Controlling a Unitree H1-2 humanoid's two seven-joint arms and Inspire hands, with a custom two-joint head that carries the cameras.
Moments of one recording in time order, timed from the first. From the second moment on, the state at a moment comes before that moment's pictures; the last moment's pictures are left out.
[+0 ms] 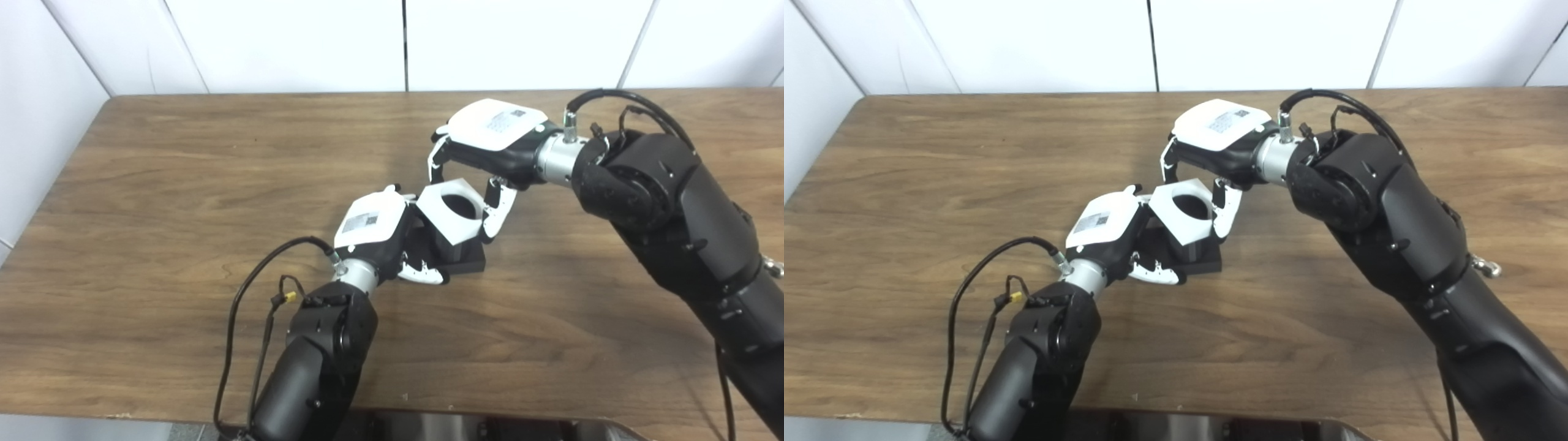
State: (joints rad) left arm -0.17 0.02 -0.45 -0.29 1.17 0.46 -0.50; right arm -0.68 -0.42 0.48 -0.32 -0.81 0.12 0.90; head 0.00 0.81
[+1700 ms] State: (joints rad) left arm -0.18 0.01 -0.45 -0.29 1.15 0.46 -0.50; right arm -0.64 -0.39 0.51 -0.31 -0.93 0.03 1.02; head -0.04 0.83
